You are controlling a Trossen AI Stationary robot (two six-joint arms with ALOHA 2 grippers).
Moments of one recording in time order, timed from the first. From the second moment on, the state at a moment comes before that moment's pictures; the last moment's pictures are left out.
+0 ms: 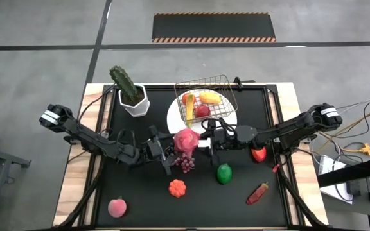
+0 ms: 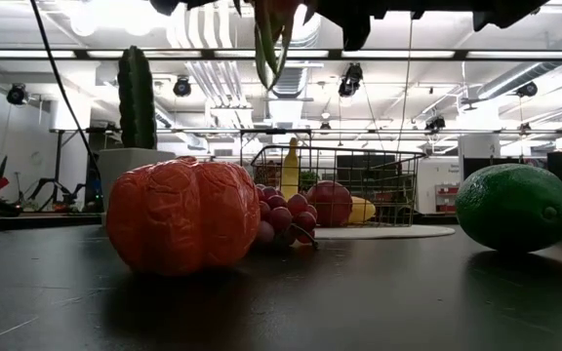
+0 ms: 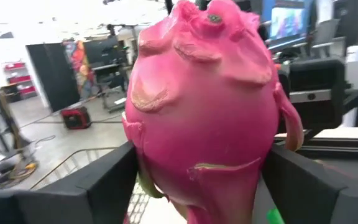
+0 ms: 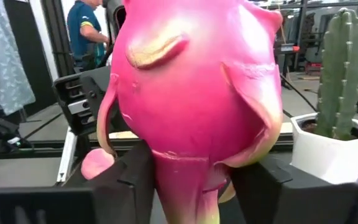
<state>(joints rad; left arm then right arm) -0.43 1.39 0.78 0.69 -0.84 0.16 0.19 1.45 0.77 0.74 0.12 0.03</state>
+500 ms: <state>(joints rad) -0.45 1.35 0.78 0.58 -0.87 0.22 0.18 1.43 0.77 0.68 0.10 0.01</state>
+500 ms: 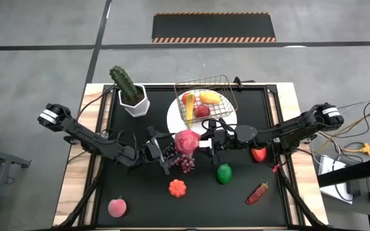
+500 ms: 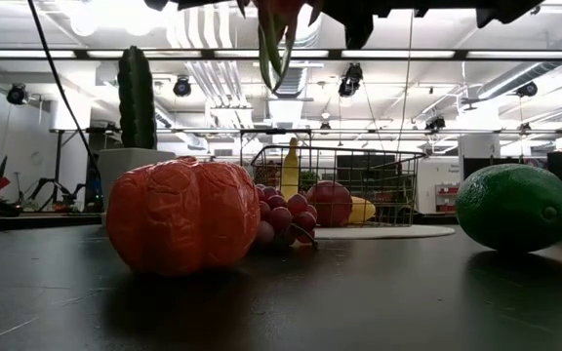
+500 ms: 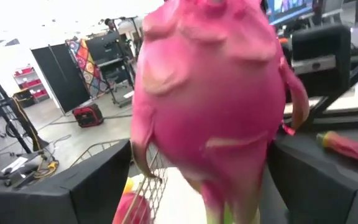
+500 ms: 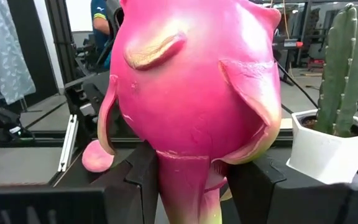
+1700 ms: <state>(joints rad) -0.47 1.19 0.72 0.20 -0.87 0.06 -0.15 1.32 0.91 -0.44 0.91 -1.57</state>
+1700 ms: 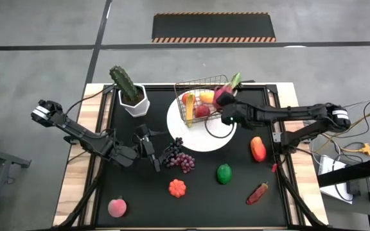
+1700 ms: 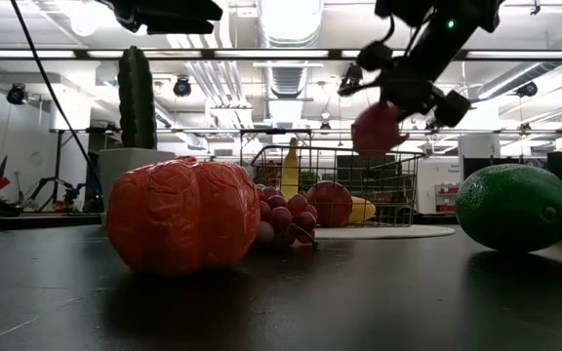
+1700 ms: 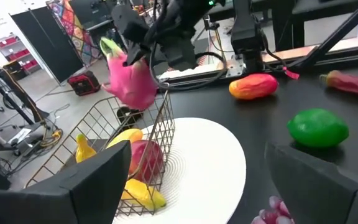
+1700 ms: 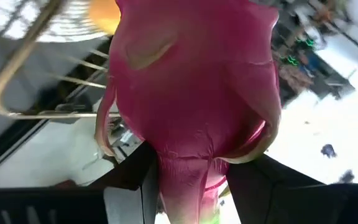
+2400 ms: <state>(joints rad) -0.47 1.19 0.71 0.20 -0.87 0.09 -0.27 1.32 0.91 -0.44 0.91 -1.56</state>
